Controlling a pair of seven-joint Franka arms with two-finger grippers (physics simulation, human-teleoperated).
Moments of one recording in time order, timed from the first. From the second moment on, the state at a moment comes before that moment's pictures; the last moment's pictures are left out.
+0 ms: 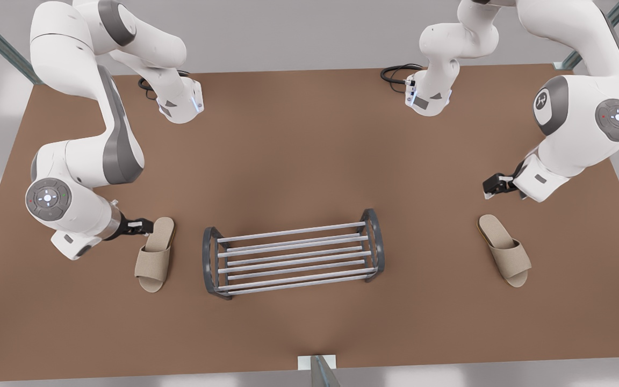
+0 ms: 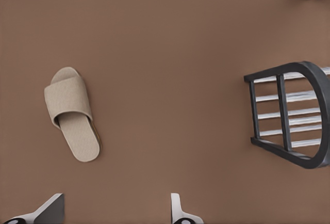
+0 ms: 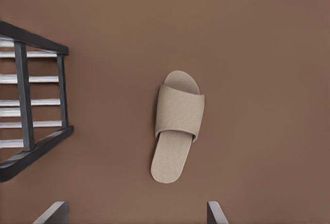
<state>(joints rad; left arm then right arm) -0.03 0.13 -0.03 -1.54 -0.02 1.68 -0.04 -0.16 0.42 0.37 -1.30 -0.23 1.58 0.14</state>
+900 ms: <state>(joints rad) -0.47 0.32 0.36 -2.18 1.50 2.59 -1.52 -1.48 1.41 1.76 -2.07 -1.47 1.74 -0.05</state>
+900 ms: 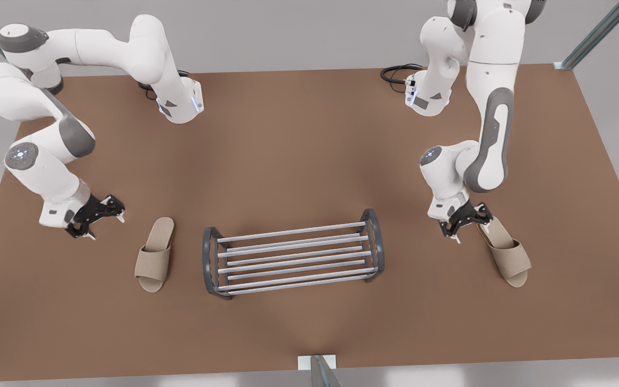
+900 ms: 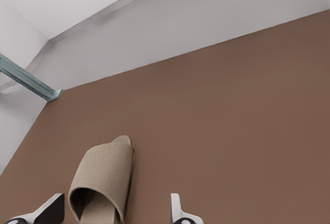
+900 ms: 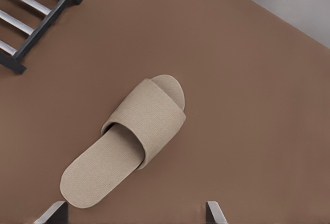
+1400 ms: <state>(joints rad) -0.41 0.59 0.42 -2.05 1.89 2.55 -2.40 -1.46 1.35 1.39 -2.09 -2.02 2.53 -0.93</state>
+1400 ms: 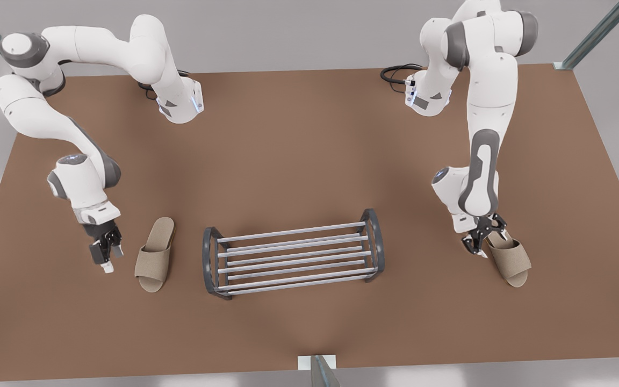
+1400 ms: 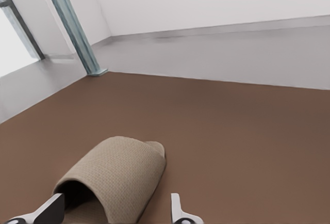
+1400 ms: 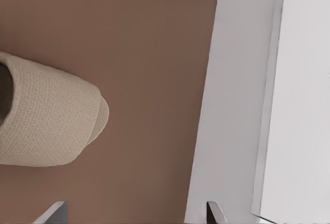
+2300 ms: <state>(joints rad) -0.35 0.77 0.42 -1.89 2.07 2.55 -2.90 -1.40 1.31 1.25 -2.36 -2.65 2.42 -1.66</state>
